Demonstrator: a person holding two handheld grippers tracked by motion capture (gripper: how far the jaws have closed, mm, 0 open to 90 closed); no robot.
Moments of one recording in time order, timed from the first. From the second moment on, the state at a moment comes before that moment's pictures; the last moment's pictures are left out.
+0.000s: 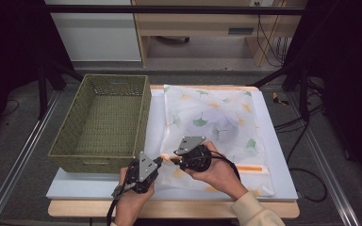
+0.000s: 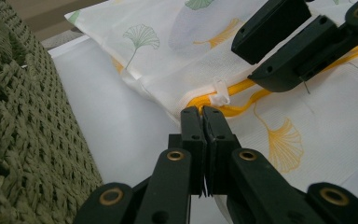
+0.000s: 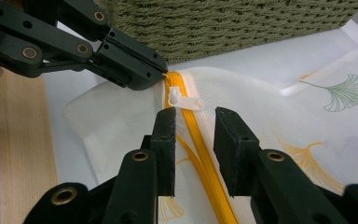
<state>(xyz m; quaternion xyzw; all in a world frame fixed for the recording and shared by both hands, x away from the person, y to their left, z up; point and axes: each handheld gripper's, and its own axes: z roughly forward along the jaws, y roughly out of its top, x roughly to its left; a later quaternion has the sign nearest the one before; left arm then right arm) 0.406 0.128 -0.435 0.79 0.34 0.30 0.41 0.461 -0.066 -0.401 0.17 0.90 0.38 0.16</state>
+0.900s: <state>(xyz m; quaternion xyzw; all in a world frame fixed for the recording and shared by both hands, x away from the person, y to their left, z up) 0.405 0.128 -0.435 0.79 0.34 0.29 0.41 0.467 -0.048 -0.413 0.14 0.91 0.35 0.15</state>
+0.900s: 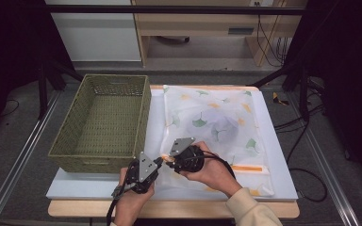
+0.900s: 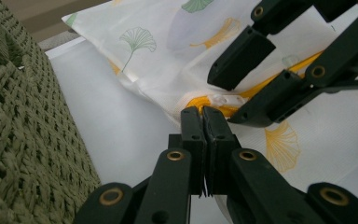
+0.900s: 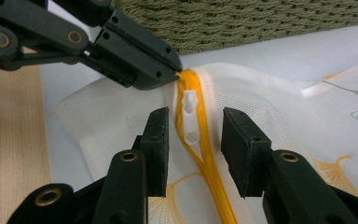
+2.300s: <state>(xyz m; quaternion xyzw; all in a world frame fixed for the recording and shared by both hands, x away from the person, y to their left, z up) 0.405 0.127 -0.434 0.79 0.33 0.30 0.42 0.459 -0.048 -0.413 0.17 0.91 0.36 0.14</state>
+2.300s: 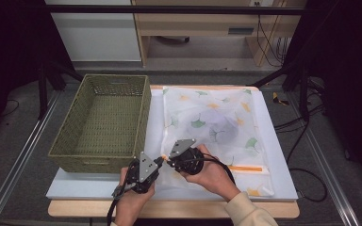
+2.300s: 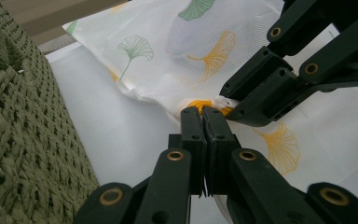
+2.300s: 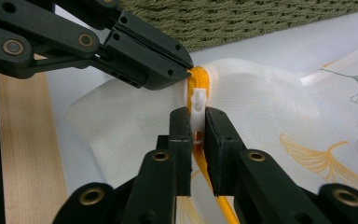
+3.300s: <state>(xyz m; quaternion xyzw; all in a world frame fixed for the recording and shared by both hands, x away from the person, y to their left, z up) 0.404 0.125 -0.433 0.79 0.33 0.30 0.42 0.452 -0.046 -0.412 0.20 0.90 0.35 0.15</state>
